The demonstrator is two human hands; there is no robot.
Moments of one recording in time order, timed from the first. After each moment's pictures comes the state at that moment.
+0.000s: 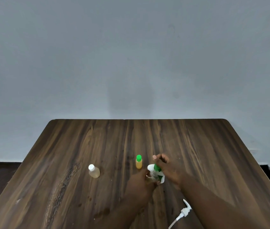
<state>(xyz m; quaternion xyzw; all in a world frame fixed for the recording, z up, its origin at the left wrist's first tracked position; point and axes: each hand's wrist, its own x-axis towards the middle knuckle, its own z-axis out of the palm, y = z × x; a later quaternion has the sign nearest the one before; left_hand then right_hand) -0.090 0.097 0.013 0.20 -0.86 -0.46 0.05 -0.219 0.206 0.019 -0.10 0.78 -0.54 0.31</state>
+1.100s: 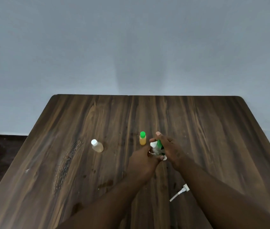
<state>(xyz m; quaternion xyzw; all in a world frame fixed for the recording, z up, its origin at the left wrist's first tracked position) -0.092 0.104 0.015 0.25 -0.85 -0.47 0.05 -0.207 0.193 0.002 -0.05 0.68 -0.65 0.35</state>
